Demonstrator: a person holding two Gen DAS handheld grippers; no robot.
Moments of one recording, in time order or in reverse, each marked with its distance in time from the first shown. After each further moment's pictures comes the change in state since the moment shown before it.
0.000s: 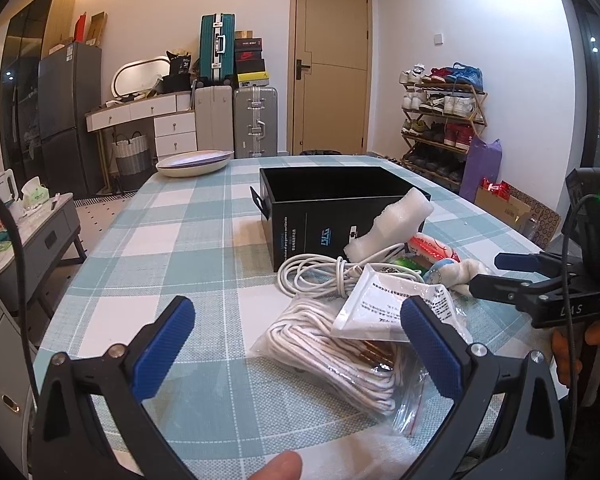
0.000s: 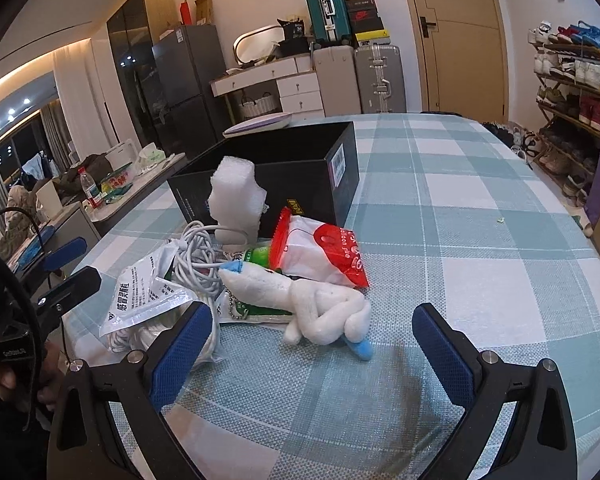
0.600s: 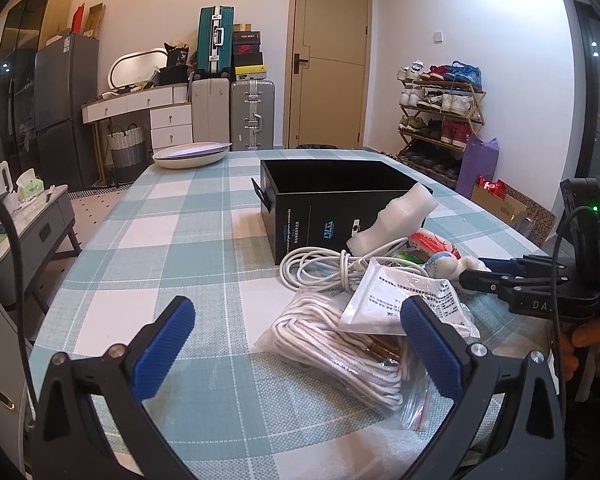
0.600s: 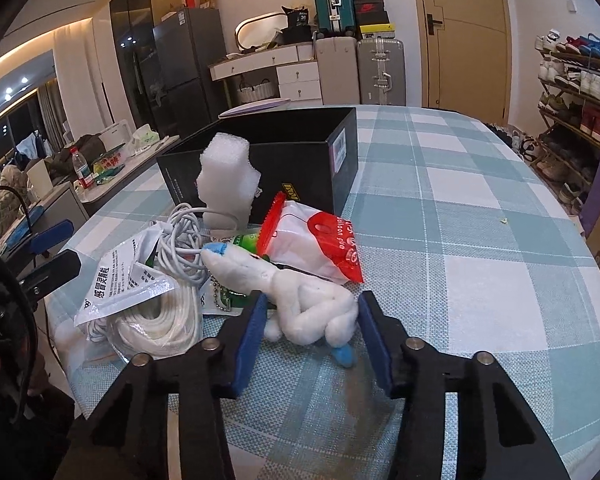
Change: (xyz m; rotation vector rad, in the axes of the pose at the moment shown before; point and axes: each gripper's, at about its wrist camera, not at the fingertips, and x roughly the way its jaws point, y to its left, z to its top) left arm 0.003 0.007 -0.001 -0.014 0.020 -0.022; right arm 0.010 -0.002 -0.005 -0.027 0.028 -0.022
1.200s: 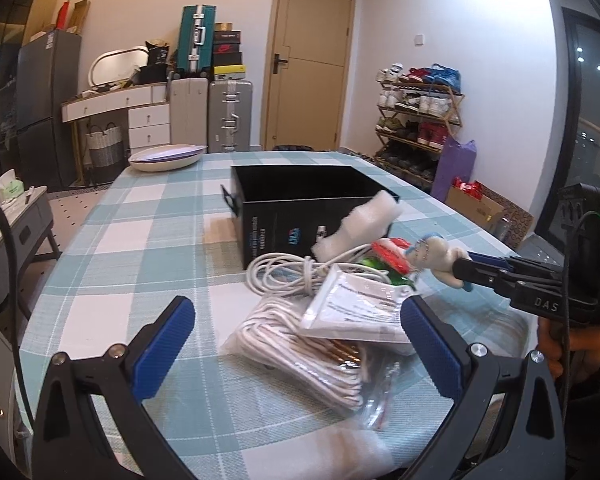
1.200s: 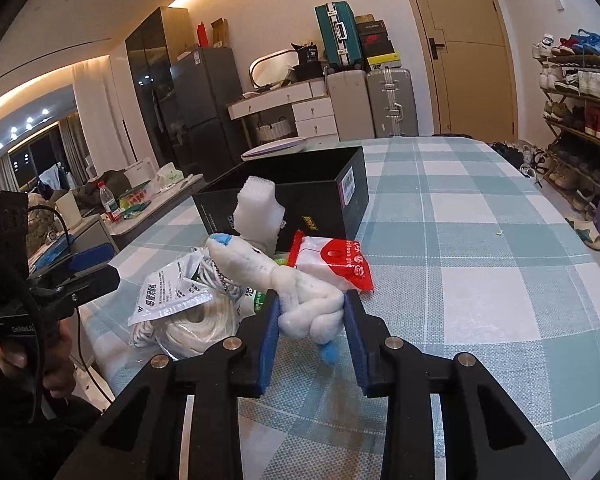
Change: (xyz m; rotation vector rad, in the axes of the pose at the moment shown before) left arm -0.006 -0.013 0.007 0.013 0.009 -0.104; right arm -0.043 0.002 -0.010 0.020 -0.155 0.094
